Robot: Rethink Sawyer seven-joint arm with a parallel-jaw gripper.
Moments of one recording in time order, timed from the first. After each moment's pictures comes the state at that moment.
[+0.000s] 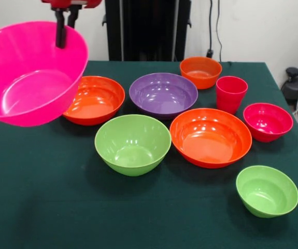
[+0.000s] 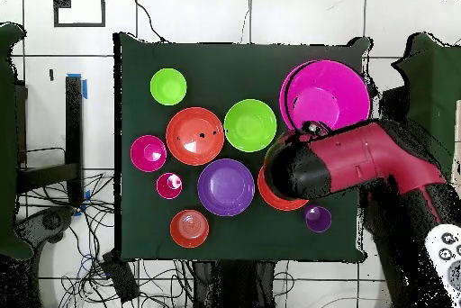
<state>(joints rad) -0.95 -0.99 0.89 1.85 -0.86 0.84 1.23</state>
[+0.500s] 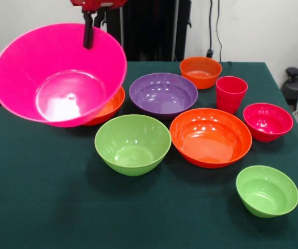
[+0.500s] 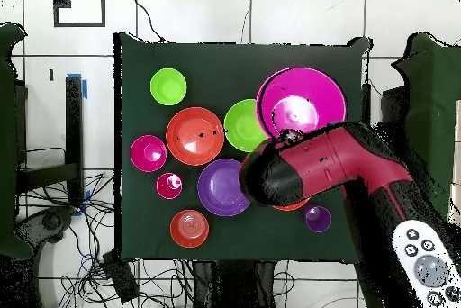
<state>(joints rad) -0.89 -1.00 0.87 1.90 -0.86 0.84 1.23</state>
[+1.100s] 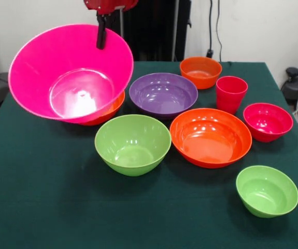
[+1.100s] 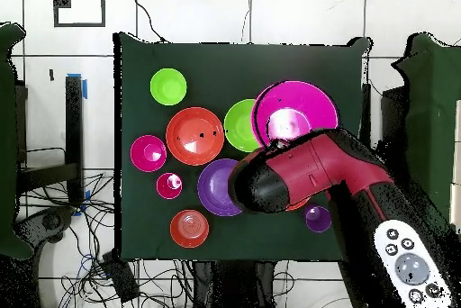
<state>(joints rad) -0.85 -1.00 0.84 1.94 -0.86 0.83 1.23</state>
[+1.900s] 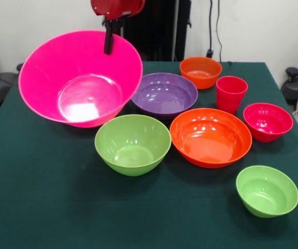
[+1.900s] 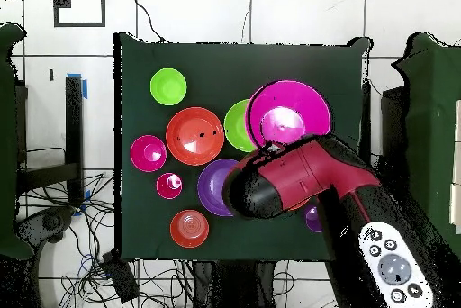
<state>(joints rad) -0.79 -1.00 0.77 1.95 -0.89 0.74 1.23</state>
